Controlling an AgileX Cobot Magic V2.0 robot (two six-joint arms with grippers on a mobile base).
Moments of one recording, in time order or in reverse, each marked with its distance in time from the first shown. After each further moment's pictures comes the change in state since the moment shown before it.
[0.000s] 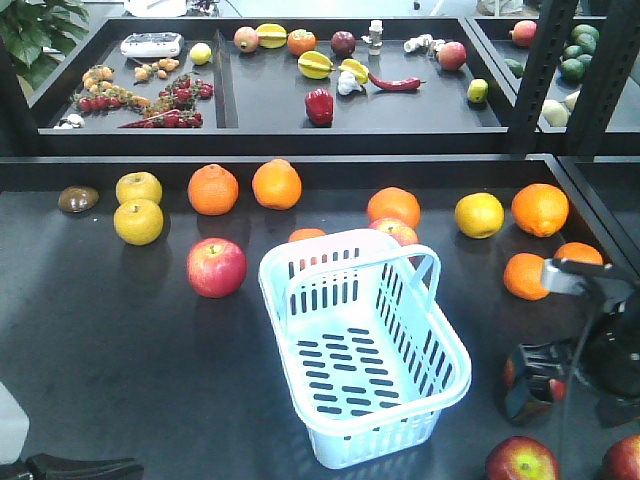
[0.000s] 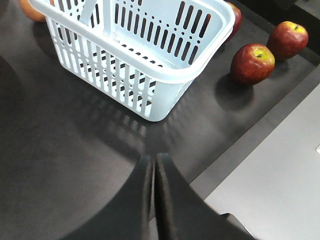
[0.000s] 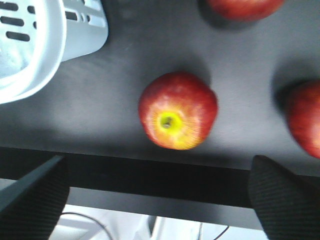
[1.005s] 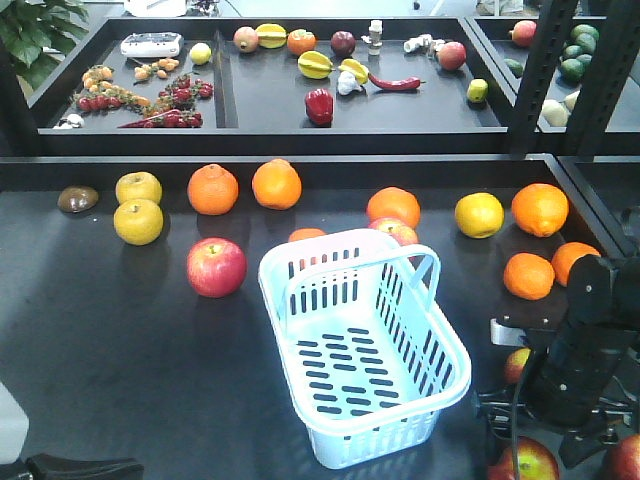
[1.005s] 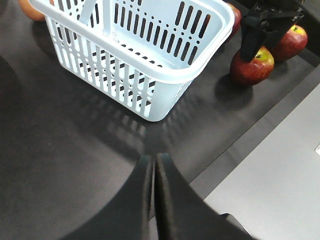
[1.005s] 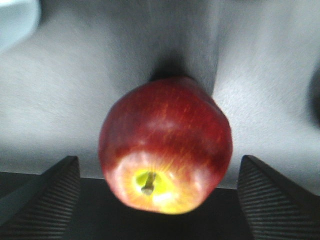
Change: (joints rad) left arm 0.000 0.000 0.000 -0.001 0.000 -0.002; right arm 0.065 0.354 -0.007 -0.068 -0.131 0.066
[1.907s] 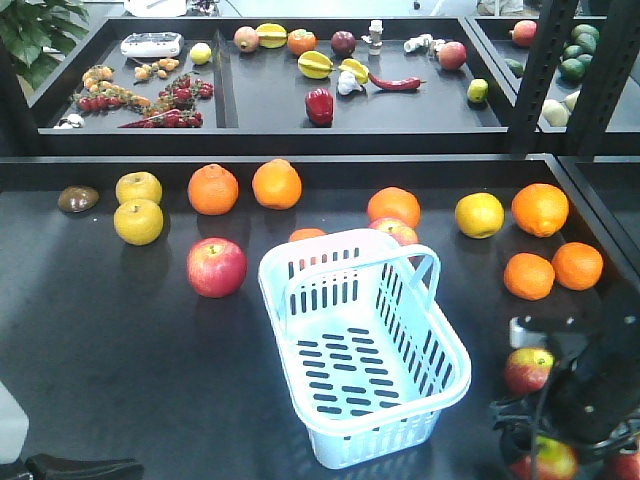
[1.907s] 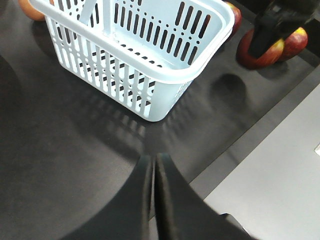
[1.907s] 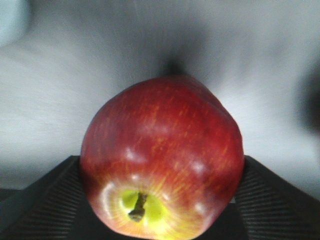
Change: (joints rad) left arm 0.000 0.000 0.000 -0.002 0.000 0.000; right arm 0.001 -0.225 0.159 -0.045 -0.144 0.014
